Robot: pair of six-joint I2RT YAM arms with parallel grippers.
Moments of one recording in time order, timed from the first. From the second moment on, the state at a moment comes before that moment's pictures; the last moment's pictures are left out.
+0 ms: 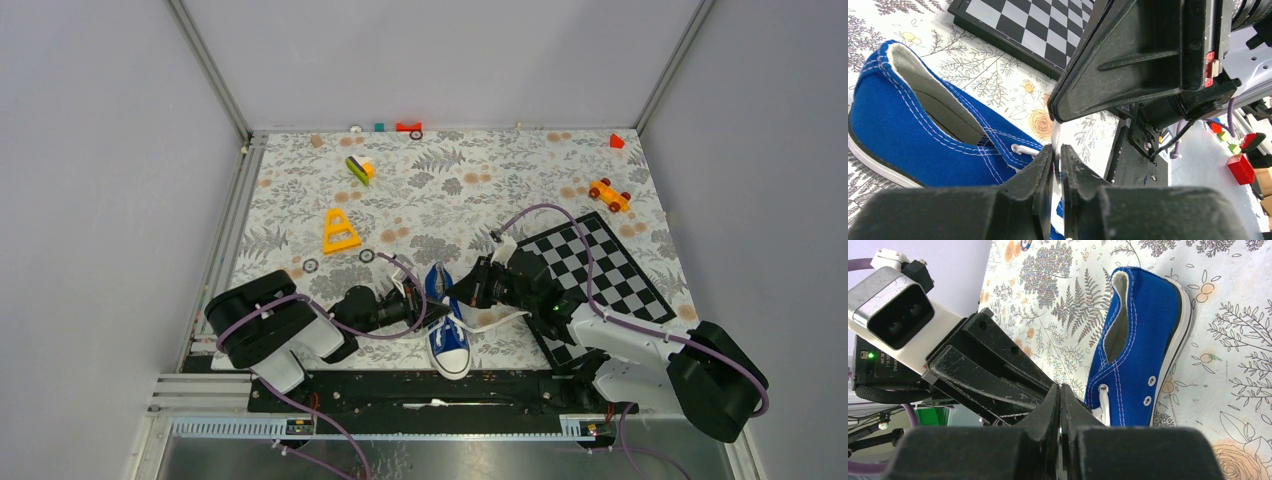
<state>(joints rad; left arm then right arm) -0.89 1.60 0.18 1.36 0.30 -0.63 0.78 1.13 0.41 0.32 -0.23 0.87</state>
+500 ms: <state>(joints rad) -0.90 1.61 0.18 1.36 0.30 -0.63 0.78 1.09 0.41 0.28 -0.22 0.86</state>
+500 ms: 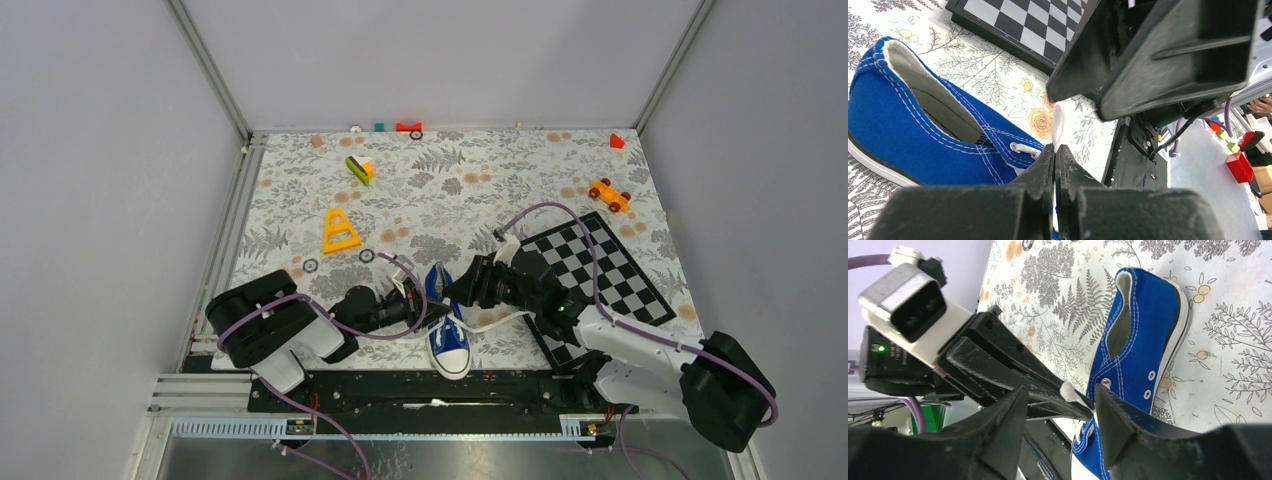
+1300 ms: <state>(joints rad) -0.91 1.61 0.18 1.36 0.30 -0.63 0.76 0.63 0.35 -0.64 0.22 1.01</state>
